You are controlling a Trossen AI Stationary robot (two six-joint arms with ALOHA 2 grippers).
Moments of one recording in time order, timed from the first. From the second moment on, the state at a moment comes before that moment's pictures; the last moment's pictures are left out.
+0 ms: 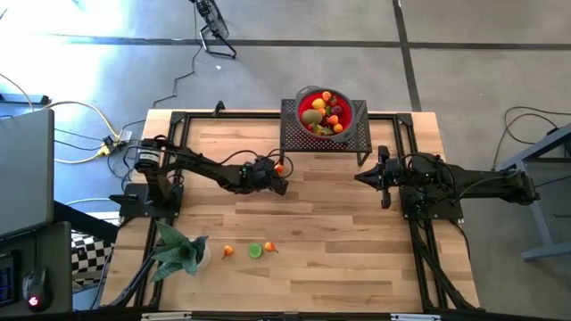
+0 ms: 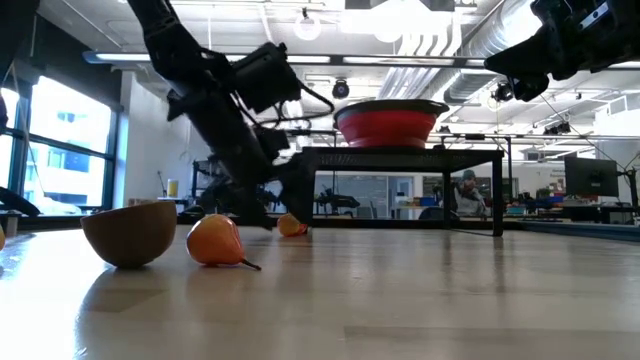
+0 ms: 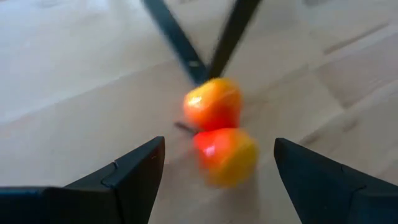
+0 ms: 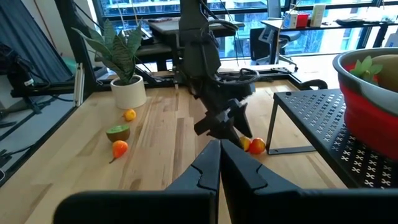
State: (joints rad) left arm 0.05 1.81 0.90 0.03 -0.52 -0.89; right arm -0.09 0.37 0.29 -0.06 -0.05 0.06
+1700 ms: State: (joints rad) left arm 0.06 1.83 0.90 0.04 -0.51 -0.90; right arm -0.09 0.37 0.29 -0.07 0.00 0.06
